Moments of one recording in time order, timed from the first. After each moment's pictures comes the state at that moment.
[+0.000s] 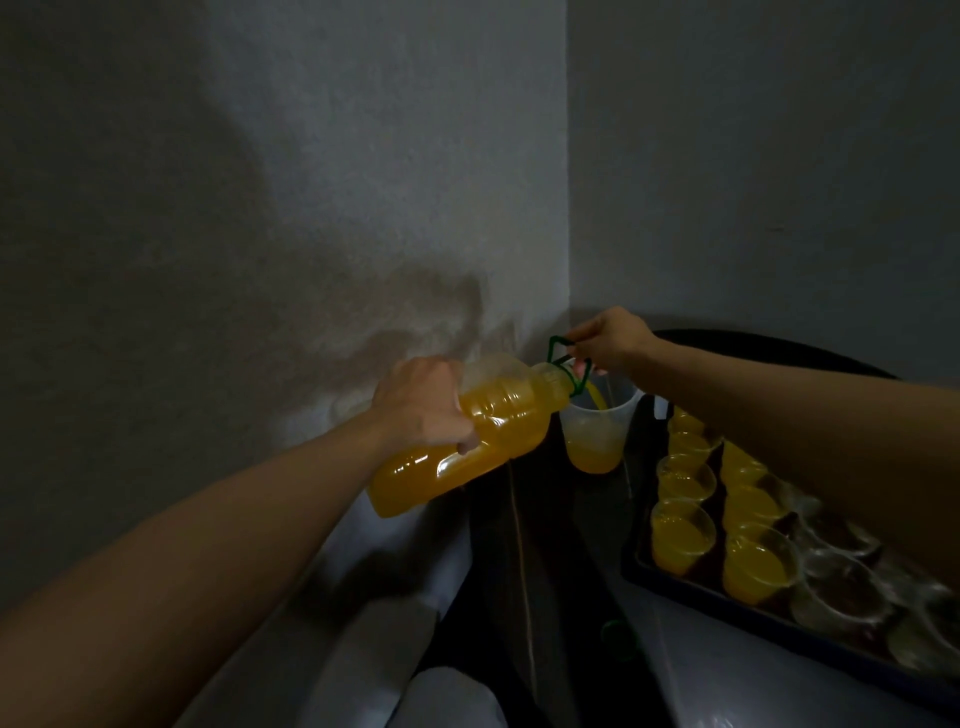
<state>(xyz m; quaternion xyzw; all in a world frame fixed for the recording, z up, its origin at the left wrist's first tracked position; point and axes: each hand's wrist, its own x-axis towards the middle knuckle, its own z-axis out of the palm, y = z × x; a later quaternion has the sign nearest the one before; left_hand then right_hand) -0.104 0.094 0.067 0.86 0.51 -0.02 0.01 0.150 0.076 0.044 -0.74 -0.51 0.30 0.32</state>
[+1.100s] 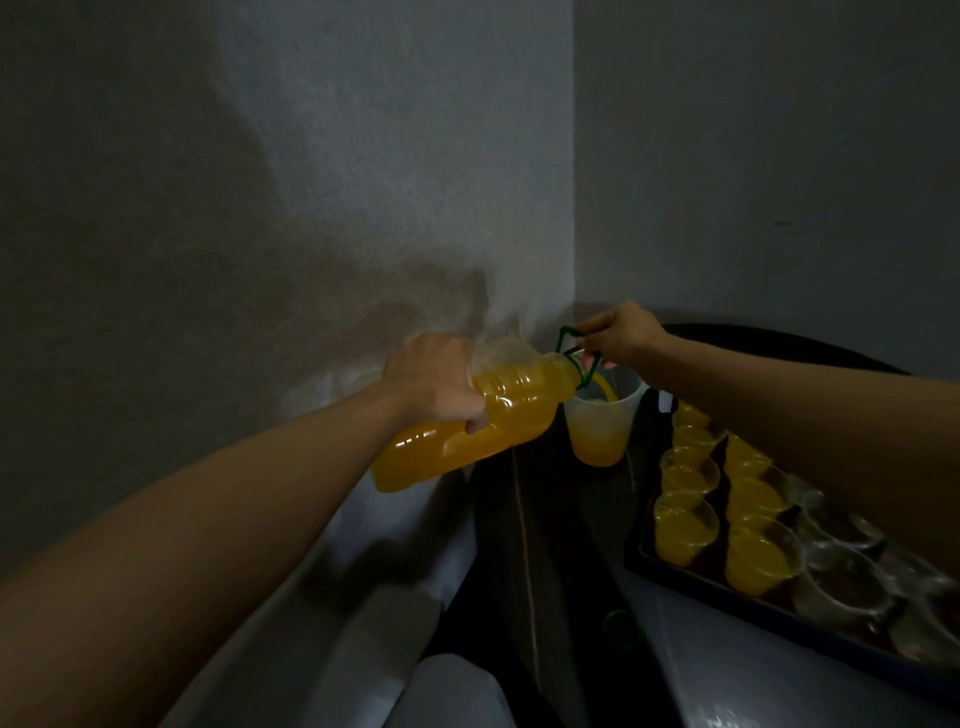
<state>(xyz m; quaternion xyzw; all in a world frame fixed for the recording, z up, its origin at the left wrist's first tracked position) -0.092 0.093 0.087 0.85 0.52 -0.05 -0.01 0.149 0.068 0.042 -0.74 -0.48 0.31 0.36</state>
